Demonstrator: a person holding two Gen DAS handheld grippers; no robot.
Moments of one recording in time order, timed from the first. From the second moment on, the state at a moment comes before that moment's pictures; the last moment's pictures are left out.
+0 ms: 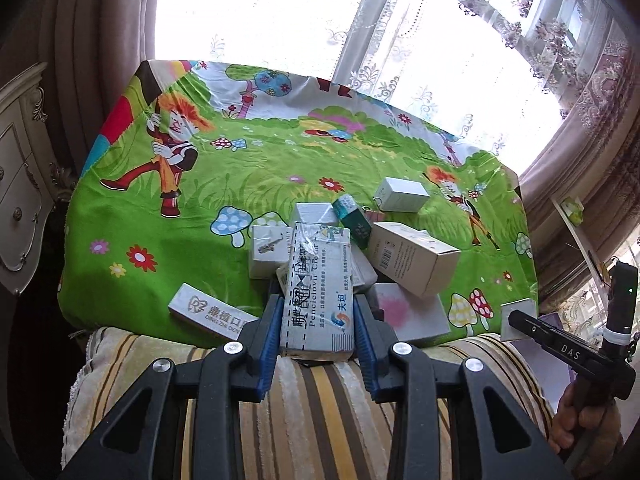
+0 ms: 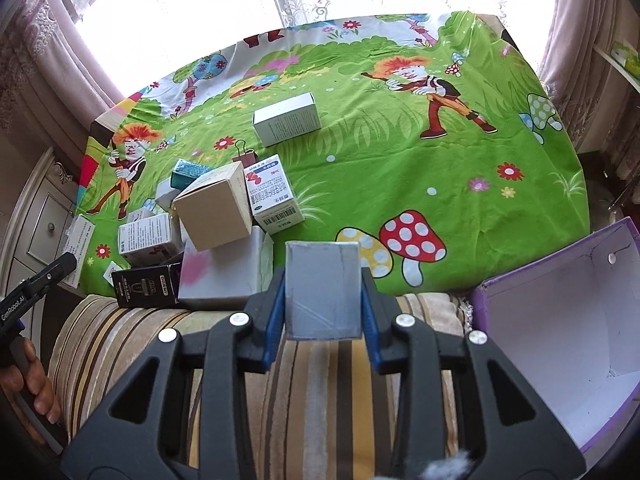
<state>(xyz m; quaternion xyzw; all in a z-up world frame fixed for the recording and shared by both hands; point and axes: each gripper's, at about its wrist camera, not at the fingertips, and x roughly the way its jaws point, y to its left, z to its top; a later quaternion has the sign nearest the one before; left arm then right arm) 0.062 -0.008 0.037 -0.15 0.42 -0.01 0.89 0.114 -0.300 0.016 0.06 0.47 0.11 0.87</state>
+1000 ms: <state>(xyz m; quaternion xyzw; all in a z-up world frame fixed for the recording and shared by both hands) 0.037 -0.239 0.040 -0.11 0.47 -0.34 0.81 0.026 -0.458 0.048 0.07 0.42 -0.08 0.90</state>
